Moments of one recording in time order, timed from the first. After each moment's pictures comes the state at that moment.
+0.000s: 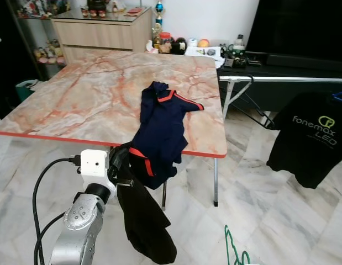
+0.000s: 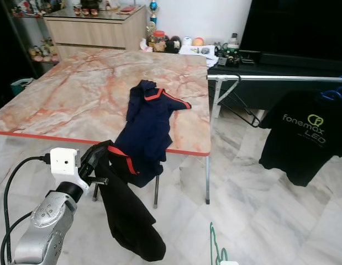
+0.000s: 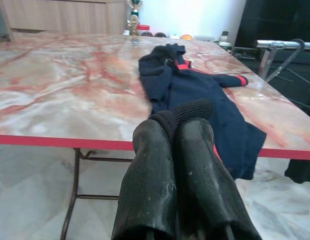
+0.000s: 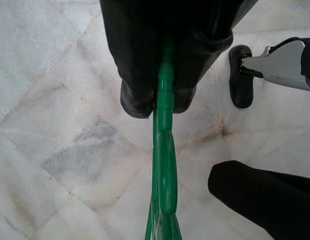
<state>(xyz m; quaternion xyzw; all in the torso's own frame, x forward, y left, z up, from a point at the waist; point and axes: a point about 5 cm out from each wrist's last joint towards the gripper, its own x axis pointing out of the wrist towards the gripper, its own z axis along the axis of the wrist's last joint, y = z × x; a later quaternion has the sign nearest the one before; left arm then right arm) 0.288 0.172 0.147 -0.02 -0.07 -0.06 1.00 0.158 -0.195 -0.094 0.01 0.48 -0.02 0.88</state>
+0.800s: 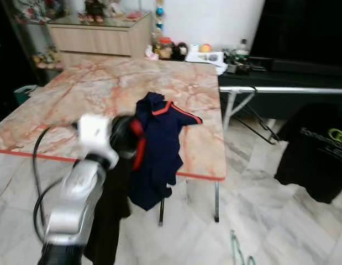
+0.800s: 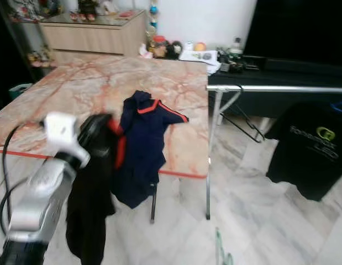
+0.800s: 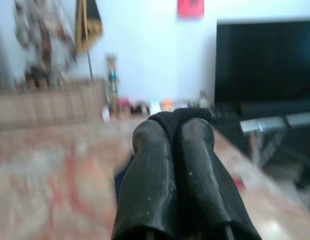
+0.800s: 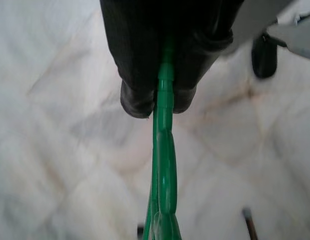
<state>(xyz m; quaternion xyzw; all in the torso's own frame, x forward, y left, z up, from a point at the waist) 0.315 0.161 0.242 0.03 -0.20 -0.12 0.97 0.153 -0.208 -0.093 0.00 0.48 -0.04 0.87</state>
